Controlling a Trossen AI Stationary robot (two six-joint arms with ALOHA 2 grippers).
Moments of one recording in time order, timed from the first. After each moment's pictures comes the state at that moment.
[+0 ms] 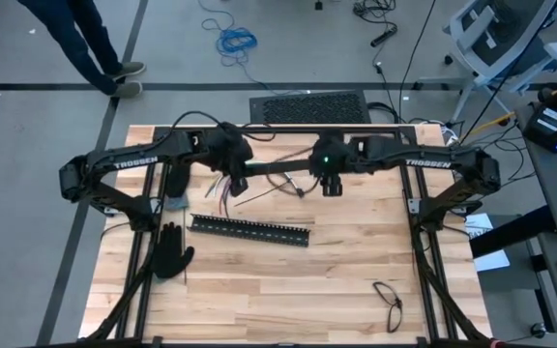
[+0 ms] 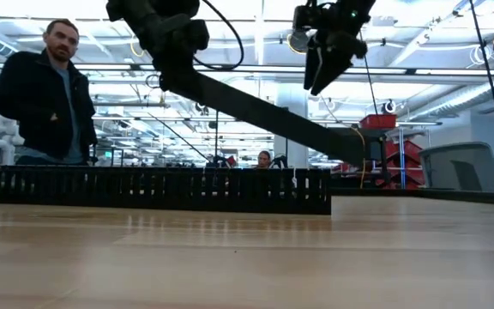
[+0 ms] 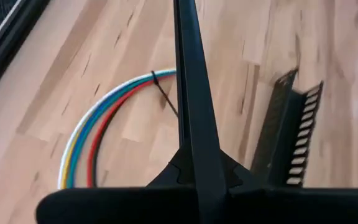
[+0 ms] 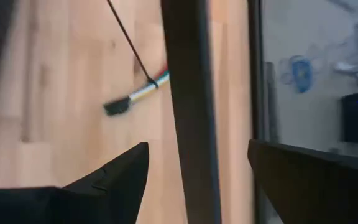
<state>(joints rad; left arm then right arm) 0.38 1.35 1.12 -0.65 0.23 0.01 -0.19 1.50 1.38 -0.88 0.30 -0.36</state>
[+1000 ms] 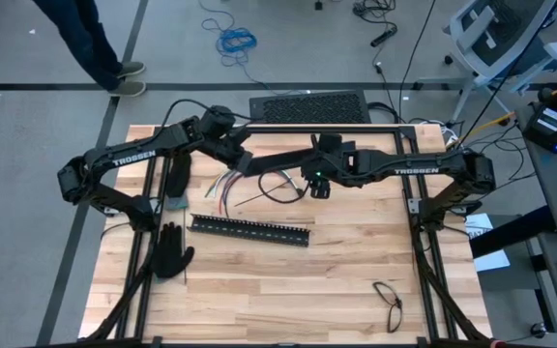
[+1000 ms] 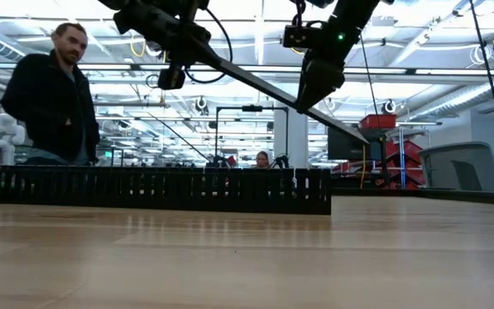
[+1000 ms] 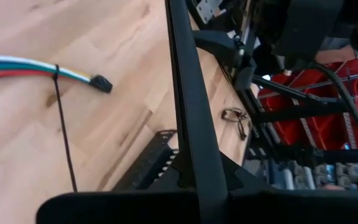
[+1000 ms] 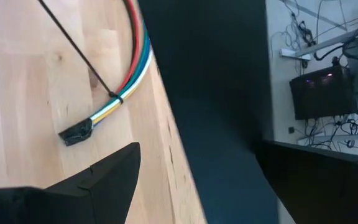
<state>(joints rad) 0.49 1.34 1.12 -0.45 0.65 -0.67 -0.14 1.55 1.25 -0.66 0.54 -0.24</state>
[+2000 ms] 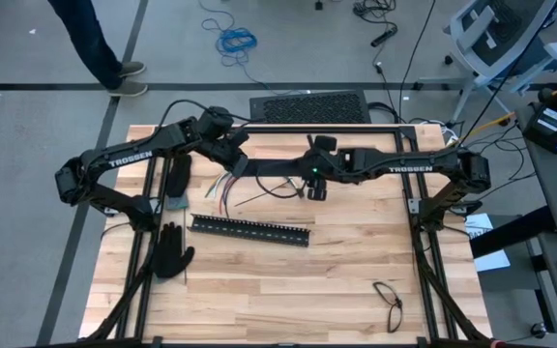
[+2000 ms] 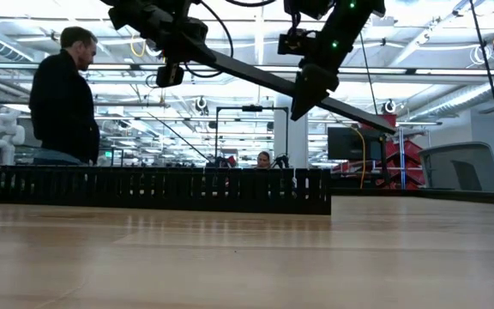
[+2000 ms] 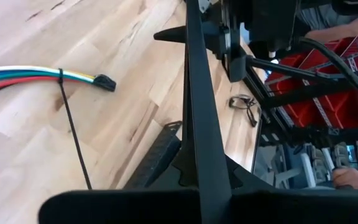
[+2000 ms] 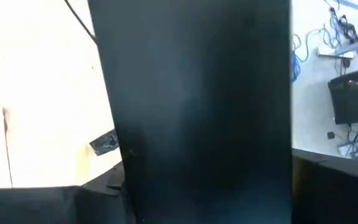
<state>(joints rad) 0.49 1.32 1.12 -0.51 0.63 -0.53 -0.17 1.58 1.25 -0.62 0.39 -0.22</state>
